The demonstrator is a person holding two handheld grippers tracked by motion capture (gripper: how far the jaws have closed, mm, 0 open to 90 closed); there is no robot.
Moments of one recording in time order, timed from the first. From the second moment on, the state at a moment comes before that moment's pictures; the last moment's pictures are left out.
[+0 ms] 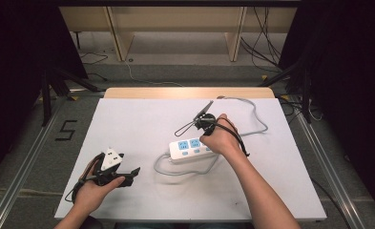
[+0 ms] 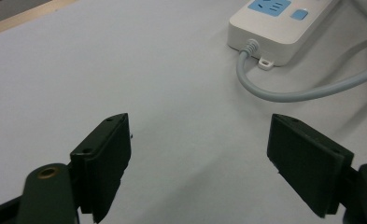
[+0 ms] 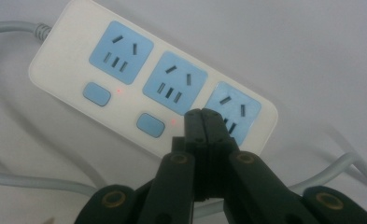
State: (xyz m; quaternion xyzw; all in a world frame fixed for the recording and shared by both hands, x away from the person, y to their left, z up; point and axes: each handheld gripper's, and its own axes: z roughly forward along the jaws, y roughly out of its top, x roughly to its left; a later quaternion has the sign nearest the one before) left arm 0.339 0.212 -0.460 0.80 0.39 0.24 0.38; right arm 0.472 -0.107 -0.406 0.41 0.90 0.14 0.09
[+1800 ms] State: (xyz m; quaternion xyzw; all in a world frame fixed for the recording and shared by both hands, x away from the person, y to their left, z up) left arm 0.339 0.213 -0.460 0.80 0.39 0.24 0.39; right arm 0.480 -0.117 -0.422 0.42 0.90 0.10 0.07
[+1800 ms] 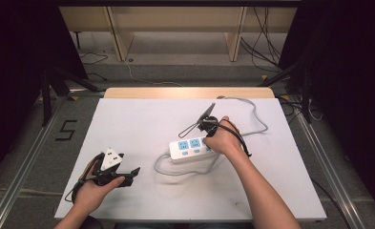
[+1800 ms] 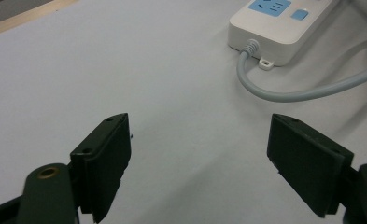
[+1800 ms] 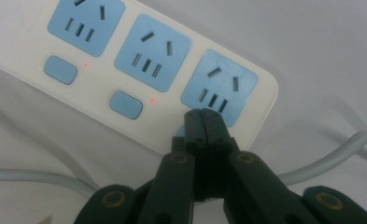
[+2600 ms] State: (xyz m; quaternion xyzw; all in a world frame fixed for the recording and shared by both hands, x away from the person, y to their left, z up) left arm 0.339 0.213 -0.460 0.80 0.39 0.24 0.38; right arm 0.481 -0.114 -0.425 0.42 0.90 0.10 0.06
